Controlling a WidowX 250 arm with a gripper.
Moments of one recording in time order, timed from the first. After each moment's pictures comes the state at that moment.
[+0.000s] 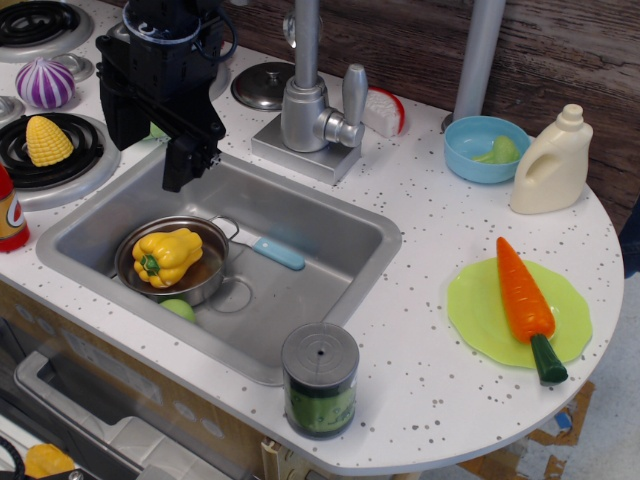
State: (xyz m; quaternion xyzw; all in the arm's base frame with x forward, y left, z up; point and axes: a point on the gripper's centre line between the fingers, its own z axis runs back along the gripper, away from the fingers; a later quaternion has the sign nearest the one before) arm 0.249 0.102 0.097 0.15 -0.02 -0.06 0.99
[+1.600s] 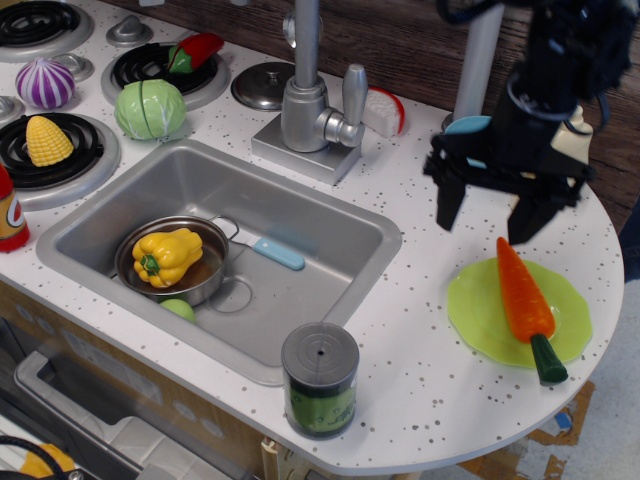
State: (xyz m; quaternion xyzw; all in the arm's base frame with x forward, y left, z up) arm 0.343 -0.106 0.053 0.07 -0.04 0.20 0.98
